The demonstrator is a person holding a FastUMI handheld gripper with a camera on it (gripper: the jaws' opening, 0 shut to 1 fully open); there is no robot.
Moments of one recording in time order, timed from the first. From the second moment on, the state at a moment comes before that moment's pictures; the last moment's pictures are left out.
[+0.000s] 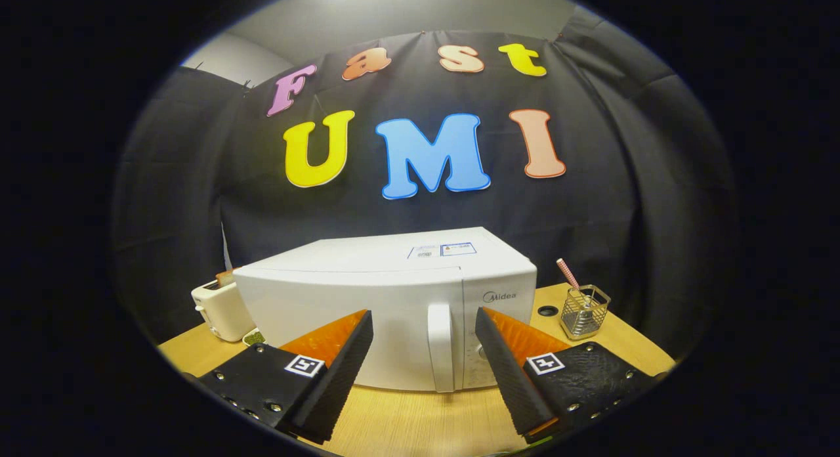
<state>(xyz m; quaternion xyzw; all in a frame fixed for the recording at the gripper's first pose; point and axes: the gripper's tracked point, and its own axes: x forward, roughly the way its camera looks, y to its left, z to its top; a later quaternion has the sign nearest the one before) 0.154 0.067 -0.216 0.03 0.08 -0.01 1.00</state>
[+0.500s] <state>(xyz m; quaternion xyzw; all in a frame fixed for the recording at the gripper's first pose) 0.185 0.057 -0.252 -0.02 0.08 -0.04 1.00</state>
